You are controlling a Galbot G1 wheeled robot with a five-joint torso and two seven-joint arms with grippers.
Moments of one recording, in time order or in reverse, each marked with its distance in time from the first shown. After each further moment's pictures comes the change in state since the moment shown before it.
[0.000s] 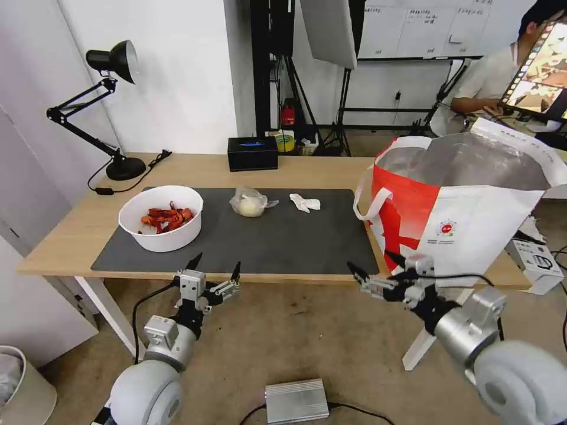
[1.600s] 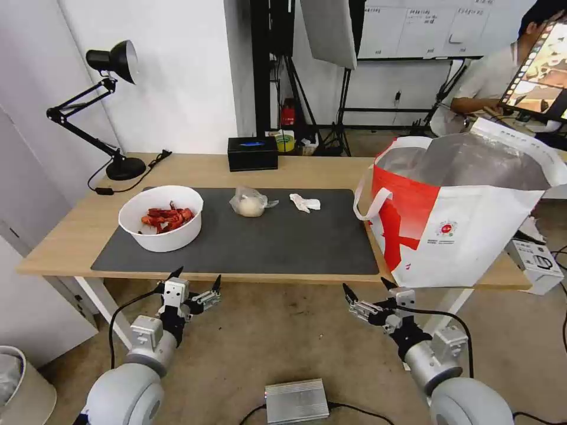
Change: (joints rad) left arm 0.041 0.013 -0.095 -0.006 -0.012 0.146 0.009; right arm -0.041 0.131 -0.128 -0.090 -0.184 0.153 0.122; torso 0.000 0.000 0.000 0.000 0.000
